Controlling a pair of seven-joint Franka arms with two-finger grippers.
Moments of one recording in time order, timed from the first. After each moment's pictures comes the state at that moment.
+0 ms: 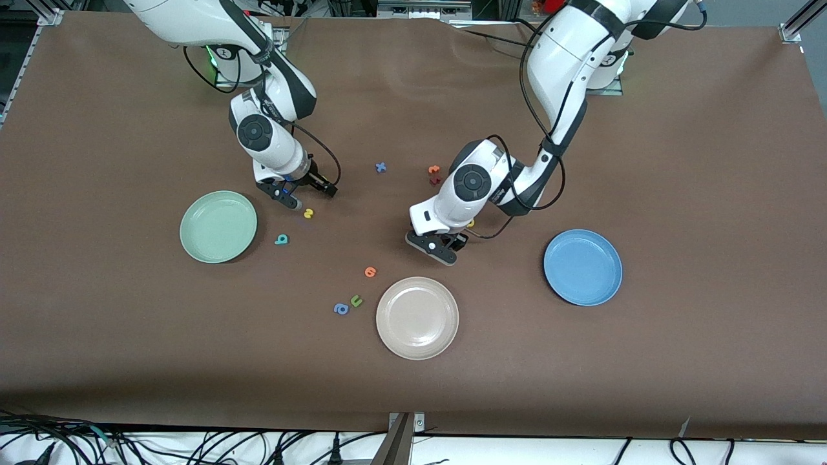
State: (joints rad) left arm -0.54 0.81 -0.16 -1.58 -0.06 2.50 -0.13; right arm 0.08 0.39 0.42 -2.39 0.00 2.70 1.05
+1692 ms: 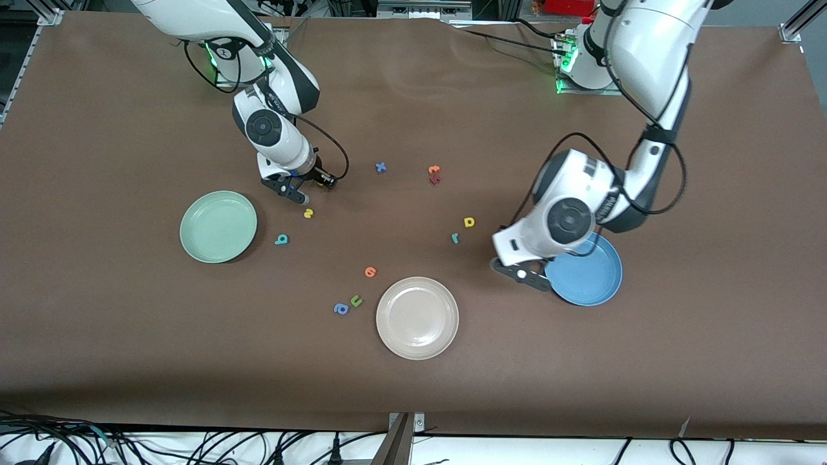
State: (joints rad) left arm -0.27 0.62 -0.12 -1.57 0.00 2.01 0.05; right arm 0.08 0.37 0.45 -2.39 -0.05 2.65 1.05
